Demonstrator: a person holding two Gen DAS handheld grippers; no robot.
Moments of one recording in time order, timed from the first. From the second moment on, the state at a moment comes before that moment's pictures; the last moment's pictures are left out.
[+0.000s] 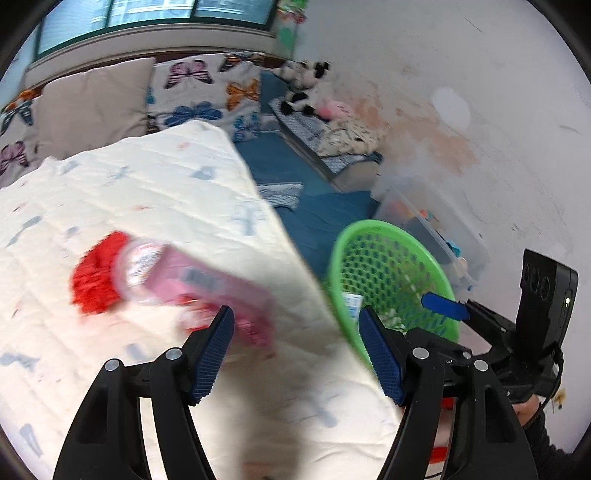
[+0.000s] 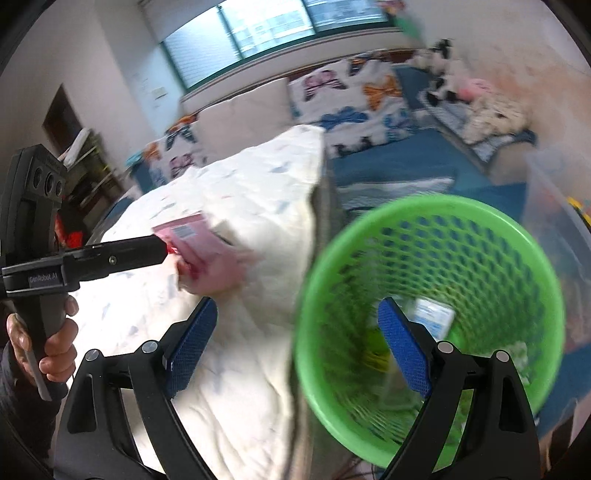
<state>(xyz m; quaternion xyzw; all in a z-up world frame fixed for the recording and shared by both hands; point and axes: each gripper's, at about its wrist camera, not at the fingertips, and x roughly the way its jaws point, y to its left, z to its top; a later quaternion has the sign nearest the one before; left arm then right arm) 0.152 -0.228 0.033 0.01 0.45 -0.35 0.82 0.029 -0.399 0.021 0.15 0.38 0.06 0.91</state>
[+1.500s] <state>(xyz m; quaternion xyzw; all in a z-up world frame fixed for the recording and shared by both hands) 0.187 -0.214 -0.033 0.03 0.47 -0.32 0.82 0.132 -0.363 0.001 0.20 0.40 0.17 0.88</state>
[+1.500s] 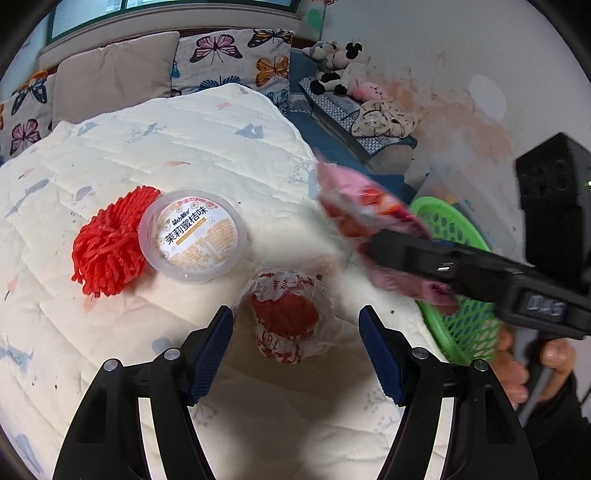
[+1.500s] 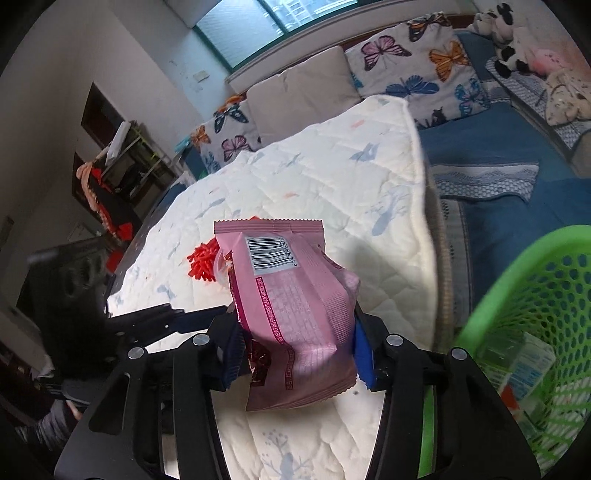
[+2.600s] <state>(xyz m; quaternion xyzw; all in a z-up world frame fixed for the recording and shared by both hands) 0.149 -0.179 0.003 -0.02 0.44 -0.37 0.82 -0.027 -0.446 -0.019 0.20 0.40 -0.14 0.88</state>
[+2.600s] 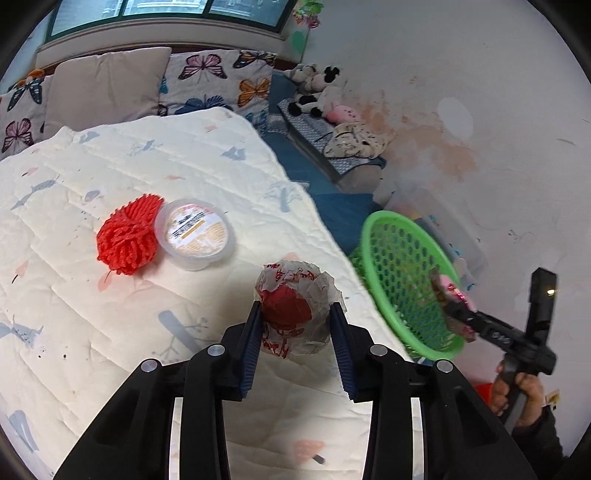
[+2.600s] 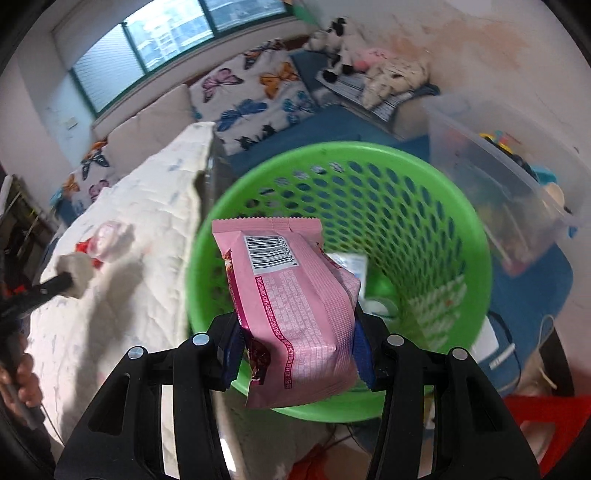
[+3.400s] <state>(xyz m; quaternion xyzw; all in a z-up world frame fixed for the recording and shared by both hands) 0.120 -0.299 0.017 0.04 0.45 -0.45 0.77 -0.081 -0.480 -0.014 0.21 0.36 -0.16 0.89</state>
